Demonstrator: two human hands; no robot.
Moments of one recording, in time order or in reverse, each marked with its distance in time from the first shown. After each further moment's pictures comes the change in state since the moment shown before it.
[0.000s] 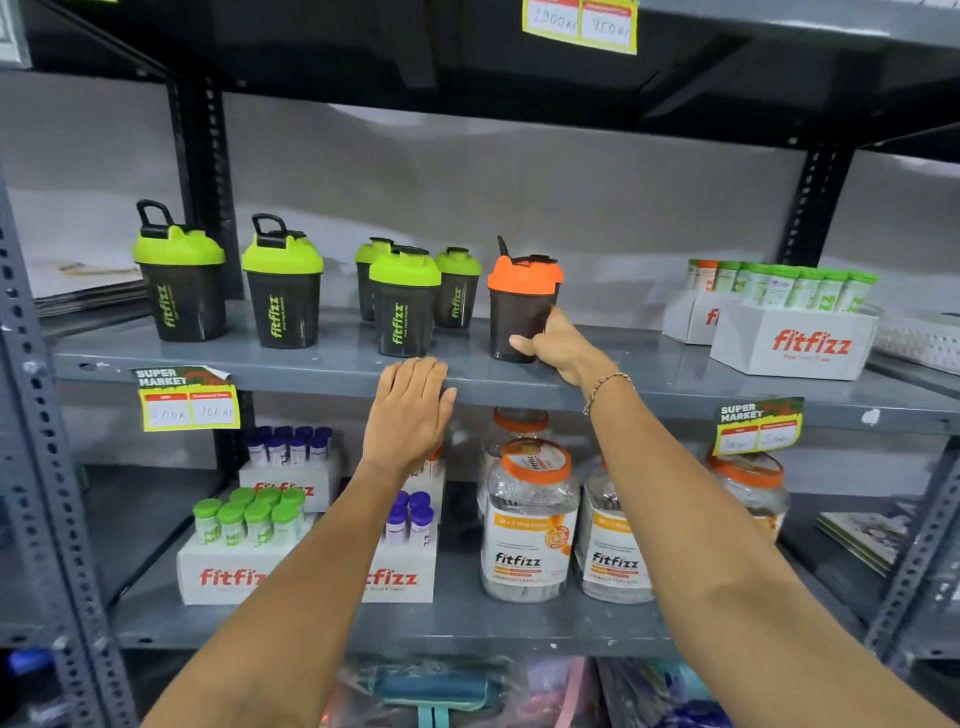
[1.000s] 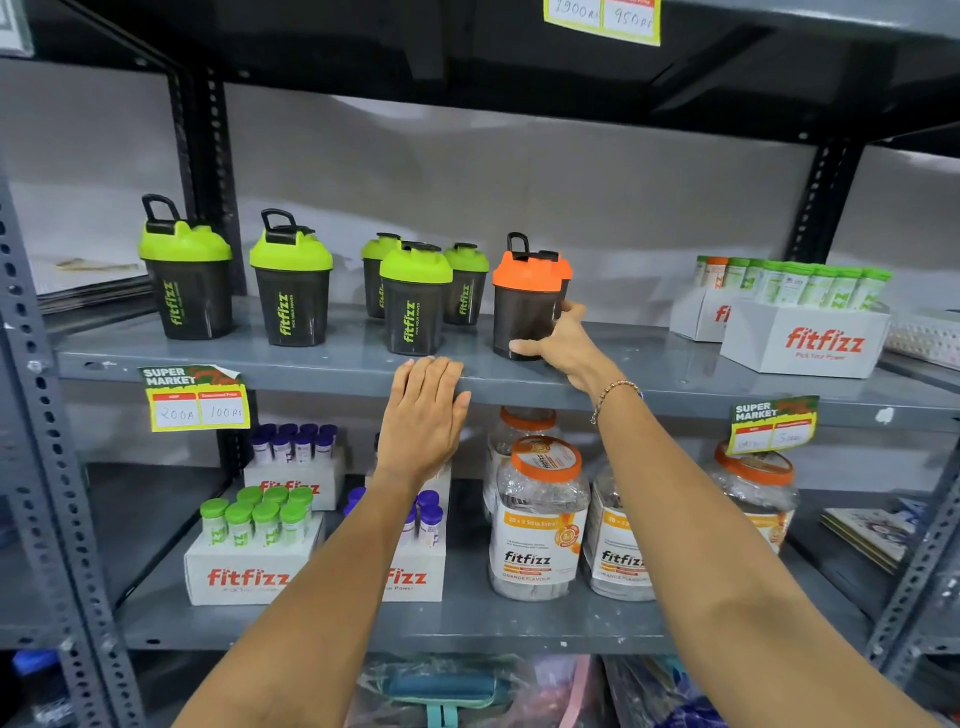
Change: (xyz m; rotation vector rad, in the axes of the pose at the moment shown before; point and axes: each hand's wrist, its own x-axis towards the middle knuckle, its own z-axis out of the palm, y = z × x) left_hand -0.006 -0.003 0.020 -0.033 0.122 0.017; right_hand -0.004 0.006 0.008 -0.038 0.073 -0.055
